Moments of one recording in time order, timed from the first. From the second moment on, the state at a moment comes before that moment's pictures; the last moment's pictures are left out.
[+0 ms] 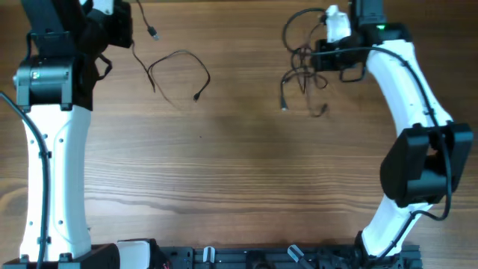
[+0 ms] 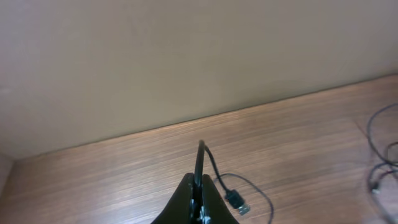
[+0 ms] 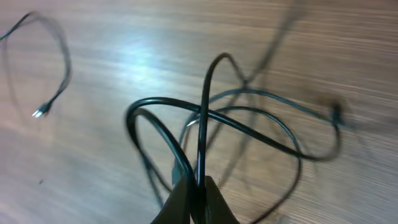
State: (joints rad) left arm 0.00 1.51 1.74 -0.70 0.11 0.22; right arm 0.11 1.99 1.72 -0.87 -0.34 -0.01
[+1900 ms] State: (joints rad) left arm -0.41 1.52 1.74 -0.70 0.00 0.20; right arm 0.01 1.99 1.72 -0.88 -0.24 0.09
